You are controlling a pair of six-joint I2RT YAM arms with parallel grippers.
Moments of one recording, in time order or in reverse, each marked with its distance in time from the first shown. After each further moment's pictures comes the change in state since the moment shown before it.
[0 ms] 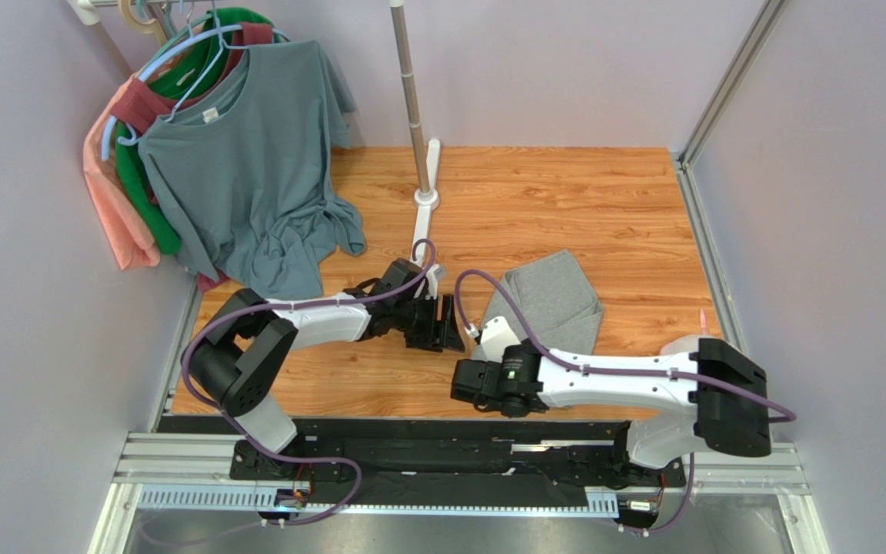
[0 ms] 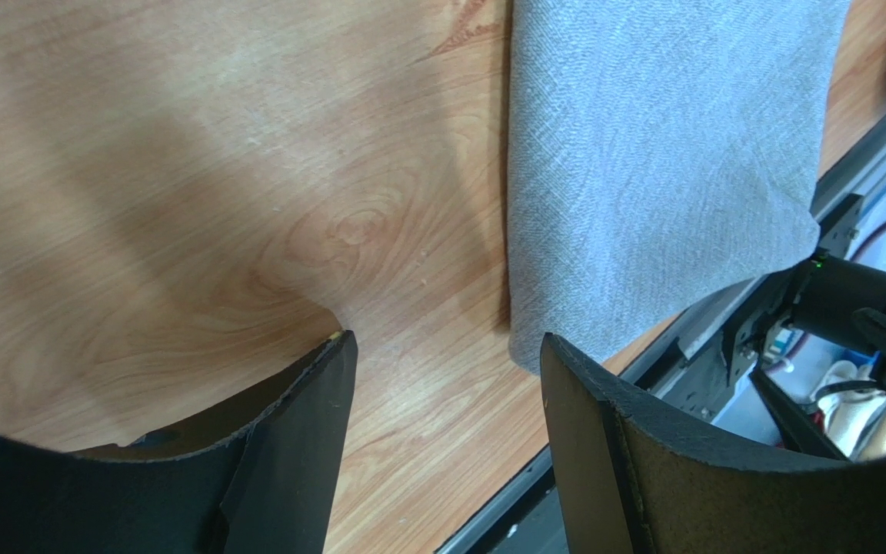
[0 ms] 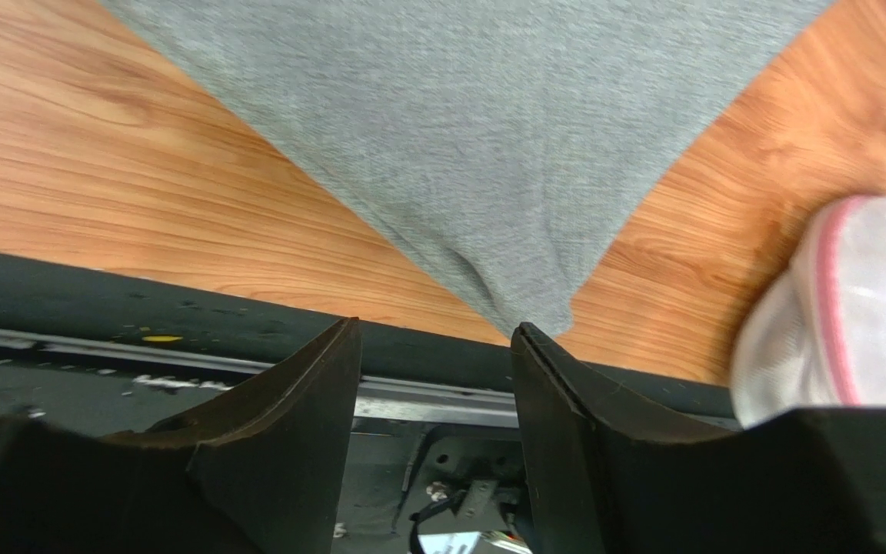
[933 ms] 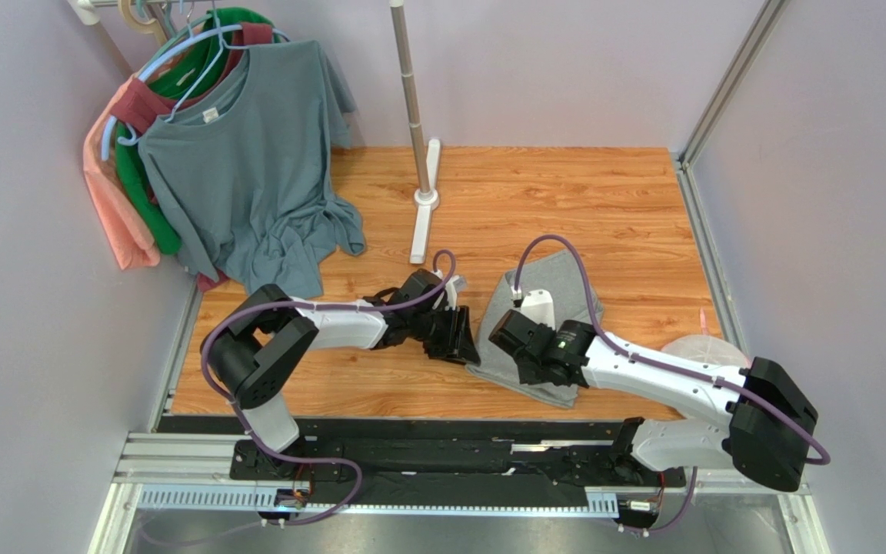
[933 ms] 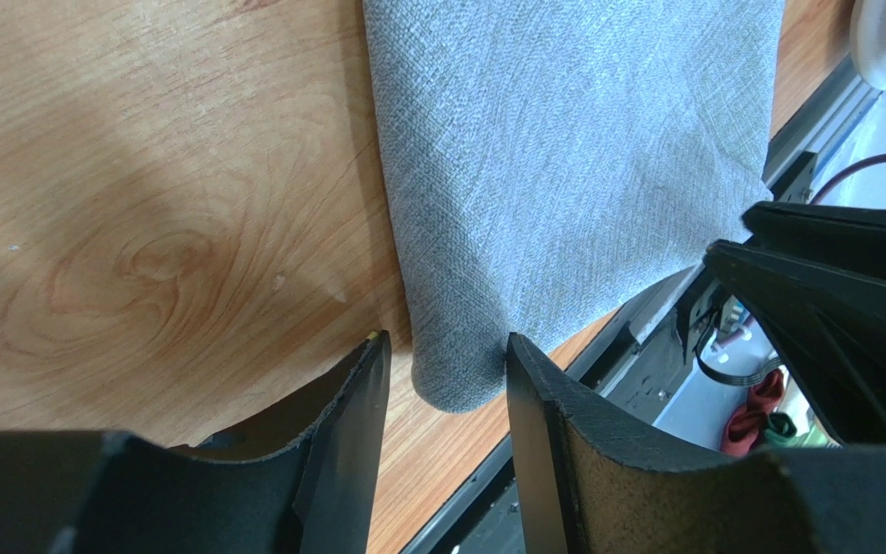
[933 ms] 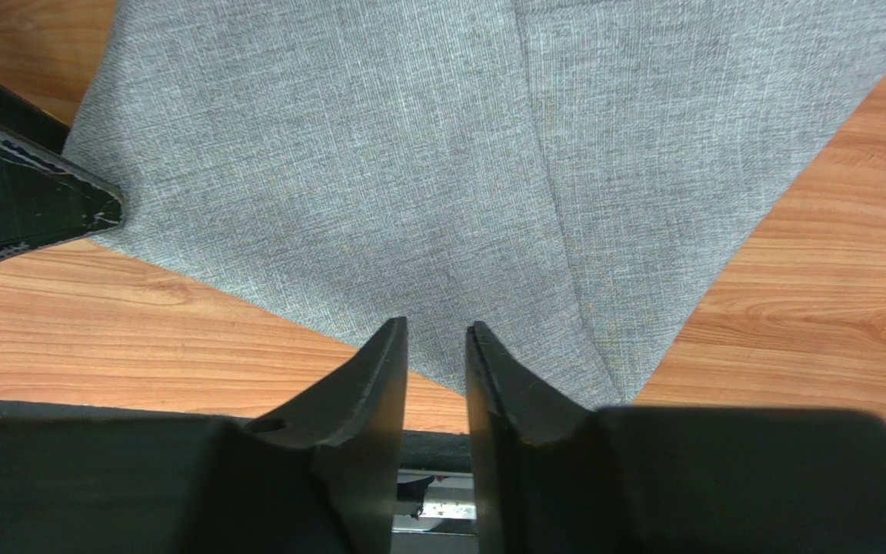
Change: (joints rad) left arm -0.103 0.076 0.010 0.115 0.045 -0.100; right arm -0.327 -0.222 -0.196 0.350 -0.161 -0.053
